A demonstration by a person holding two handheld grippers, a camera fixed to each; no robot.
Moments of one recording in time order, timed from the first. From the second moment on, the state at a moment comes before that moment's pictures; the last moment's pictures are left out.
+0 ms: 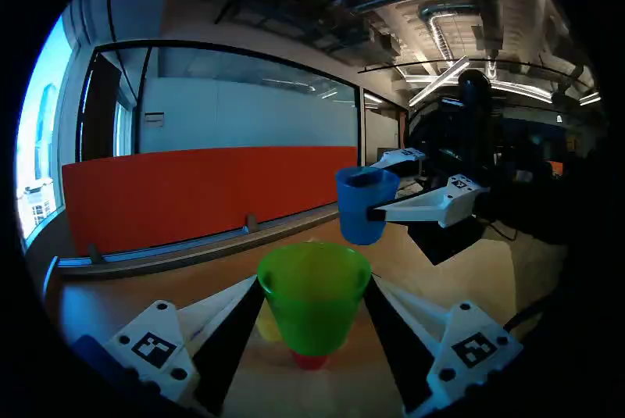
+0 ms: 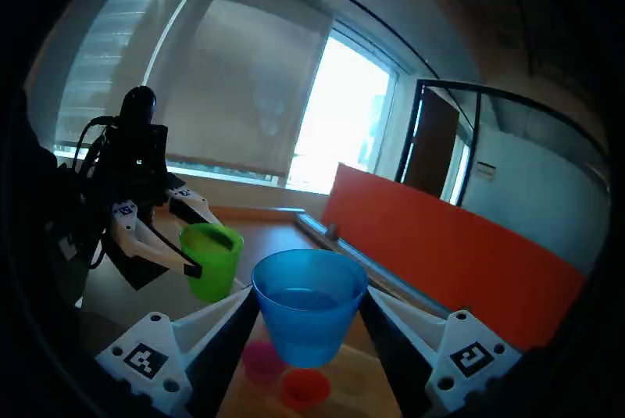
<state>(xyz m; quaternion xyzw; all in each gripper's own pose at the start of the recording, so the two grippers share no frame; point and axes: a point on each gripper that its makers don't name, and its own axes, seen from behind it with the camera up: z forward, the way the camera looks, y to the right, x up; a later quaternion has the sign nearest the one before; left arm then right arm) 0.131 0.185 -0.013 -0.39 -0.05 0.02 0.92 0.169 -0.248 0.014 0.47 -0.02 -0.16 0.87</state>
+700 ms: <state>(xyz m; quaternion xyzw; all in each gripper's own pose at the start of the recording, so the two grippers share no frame) 0.114 0.189 -0.017 -0.39 -0.06 0.02 0.92 0.191 -0.273 0.019 0.48 0.02 -0.24 0.84</state>
